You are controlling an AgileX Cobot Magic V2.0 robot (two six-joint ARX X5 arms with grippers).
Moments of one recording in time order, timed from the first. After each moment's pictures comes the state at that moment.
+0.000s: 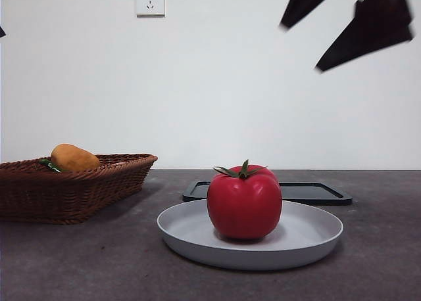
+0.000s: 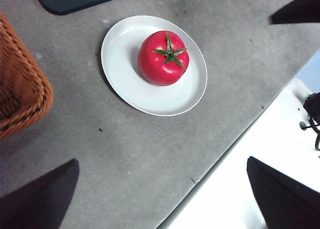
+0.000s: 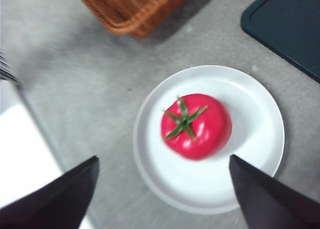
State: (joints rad) left arm -0.34 0.86 1.00 -1.00 0.53 0.10; right arm 0.51 1.14 0.99 -0.69 -0.45 -0.02
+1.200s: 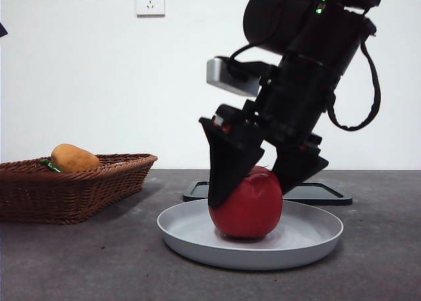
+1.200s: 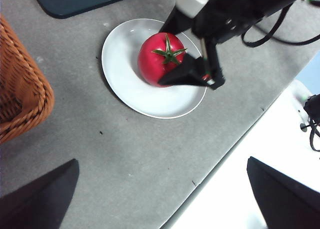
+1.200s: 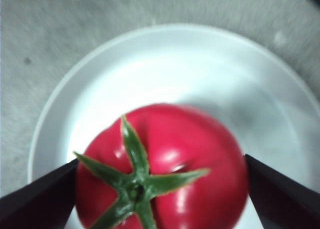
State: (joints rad) left arm -0.34 0.86 1.00 -0.99 0.53 0.10; right arm 0.67 1.64 0.99 -0.40 -0.20 -0.02
